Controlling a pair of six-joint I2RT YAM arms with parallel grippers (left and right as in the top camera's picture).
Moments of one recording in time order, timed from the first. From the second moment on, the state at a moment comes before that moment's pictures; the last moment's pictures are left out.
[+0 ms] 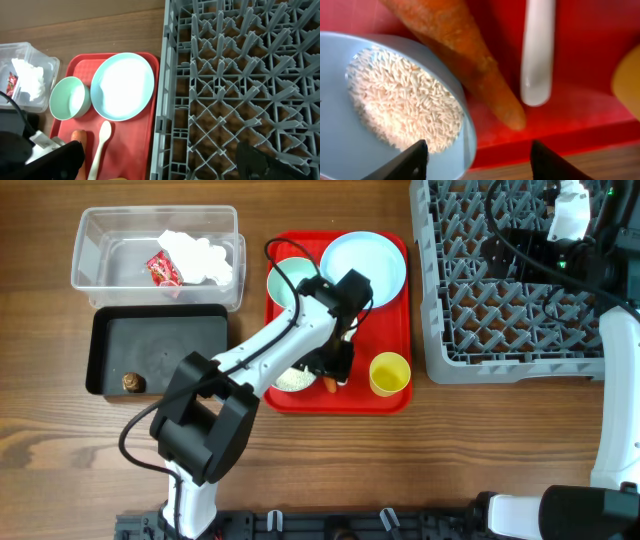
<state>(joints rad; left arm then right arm) -0.67 2.03 1.54 -1.16 0.02 -0.36 -0.19 1.54 1.64 -1.00 -0.39 -0.06</state>
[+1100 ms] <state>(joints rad) -0.66 2.03 1.53 -1.12 -0.02 -0.42 -0.19 1.59 1.64 -1.01 -0.39 -0.06</state>
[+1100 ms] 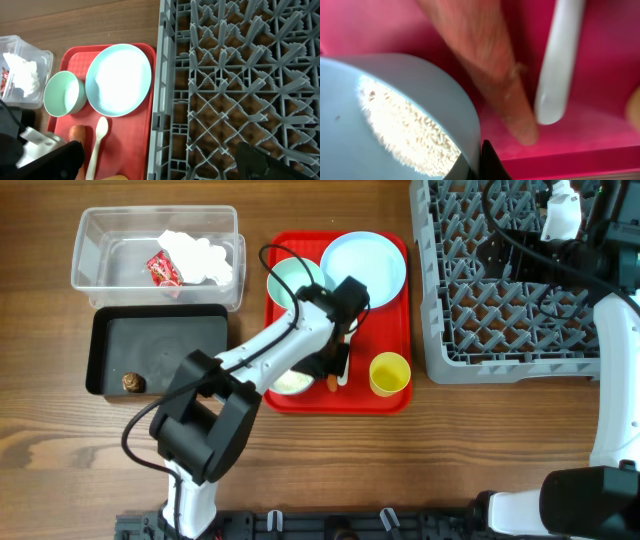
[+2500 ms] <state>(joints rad) 0.30 1.82 1.56 -1.34 0.79 0.18 -0.19 1.59 1.64 -1.01 -0.39 -0.06</state>
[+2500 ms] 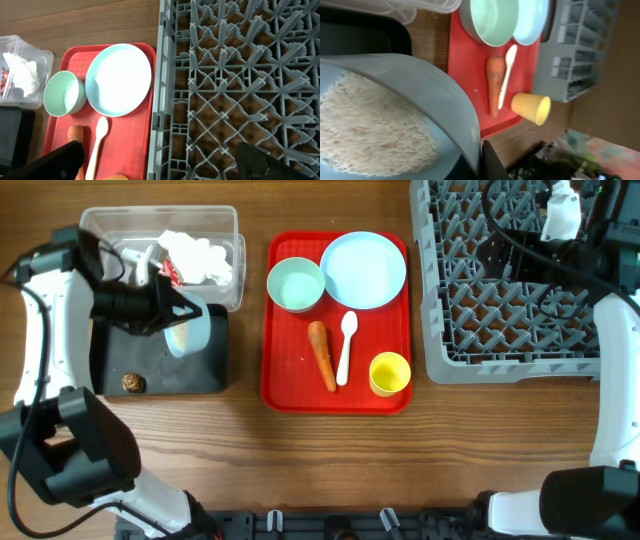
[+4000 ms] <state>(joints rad) 0.54 1.82 1.24 -1.21 1.50 0.38 -0.19 1.59 1.64 -1.02 -0.39 -0.06</state>
